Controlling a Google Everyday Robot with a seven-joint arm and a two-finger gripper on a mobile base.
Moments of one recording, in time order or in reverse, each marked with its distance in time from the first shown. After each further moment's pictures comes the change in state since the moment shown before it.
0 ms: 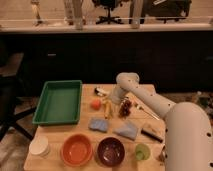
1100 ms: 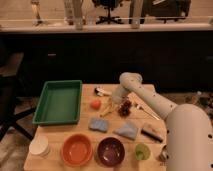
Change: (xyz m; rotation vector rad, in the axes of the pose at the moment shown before) arm 0.006 0.000 -0.003 0.030 -0.044 0.071
